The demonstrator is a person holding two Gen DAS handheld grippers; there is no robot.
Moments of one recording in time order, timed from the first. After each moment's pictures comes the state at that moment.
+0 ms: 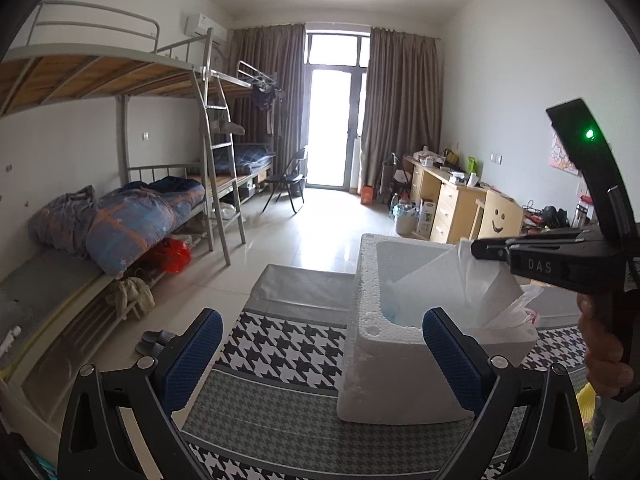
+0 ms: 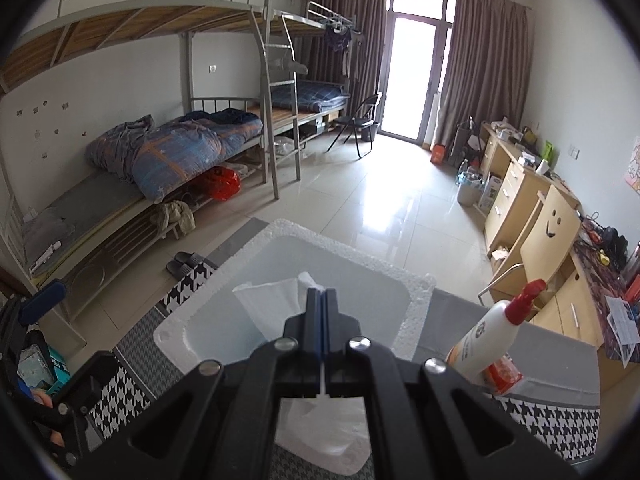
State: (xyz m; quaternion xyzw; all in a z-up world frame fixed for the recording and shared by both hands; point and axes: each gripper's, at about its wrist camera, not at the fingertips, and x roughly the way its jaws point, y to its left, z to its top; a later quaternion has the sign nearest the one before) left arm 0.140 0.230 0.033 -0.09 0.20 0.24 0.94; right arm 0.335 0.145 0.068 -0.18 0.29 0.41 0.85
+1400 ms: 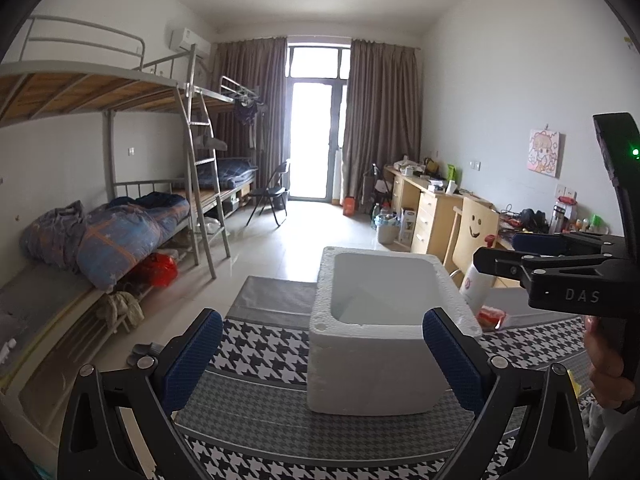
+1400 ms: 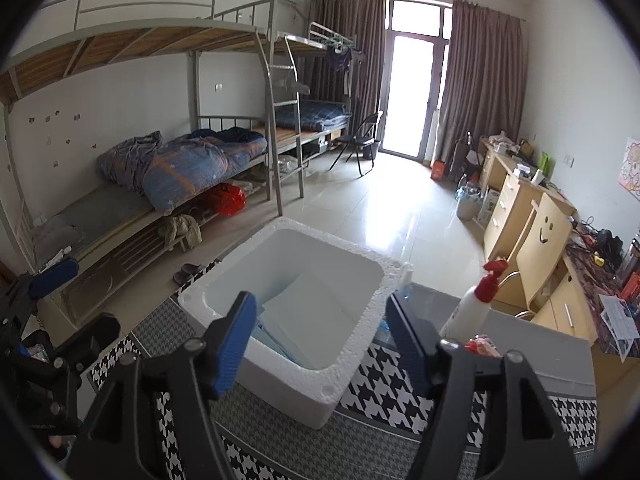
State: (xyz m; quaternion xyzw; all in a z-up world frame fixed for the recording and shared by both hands) left arm 0.123 0.187 0.051 -0.07 0.18 0.21 0.96; right arm 0.304 0.081 0.089 -0.15 0.25 0.42 0.86
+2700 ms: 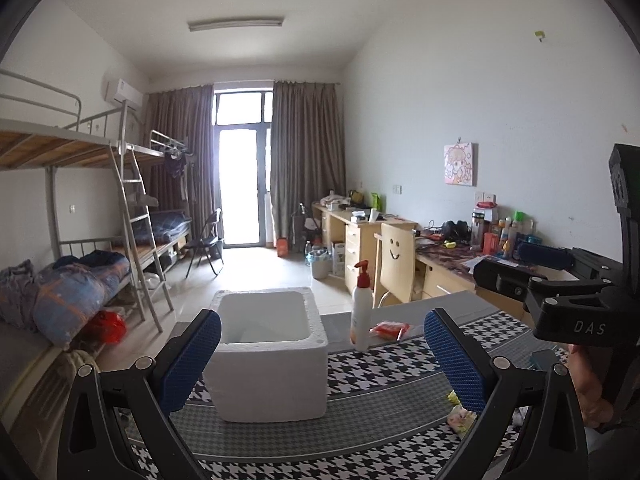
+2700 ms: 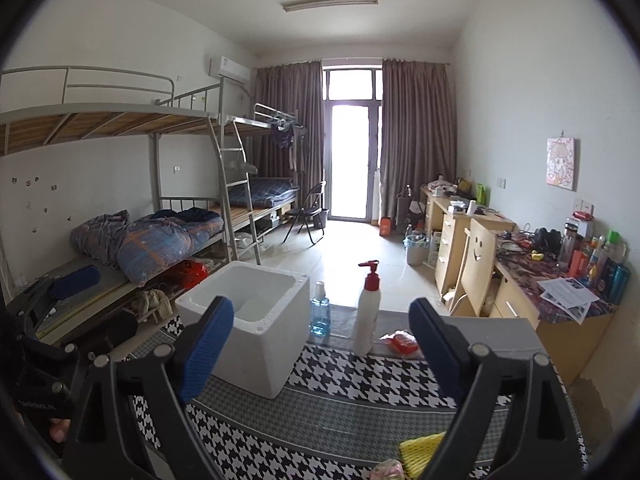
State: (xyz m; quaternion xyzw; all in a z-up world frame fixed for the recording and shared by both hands) left arm 0.089 0.082 0.082 -0.01 0.11 0.09 0.99; right arm 0.232 -0.073 0.103 -0.06 0.13 0.34 0.93
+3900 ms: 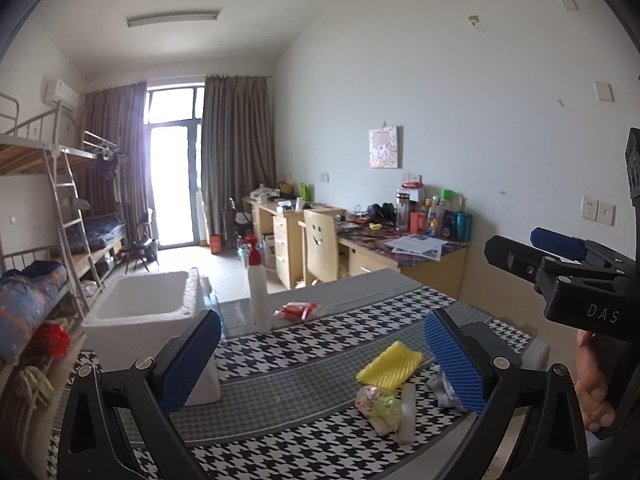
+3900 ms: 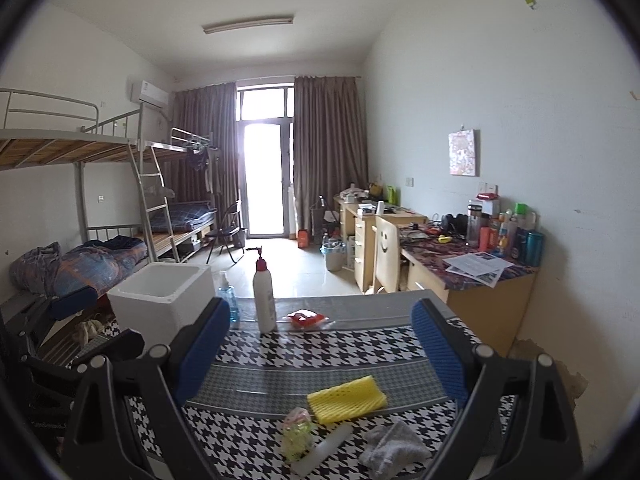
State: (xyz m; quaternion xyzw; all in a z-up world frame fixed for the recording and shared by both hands) left arm 0.091 0.009 0.050 0.01 0.13 -0.04 0.99; right arm 0.196 -0.183 0.076 -0.01 0.11 0.19 0.98
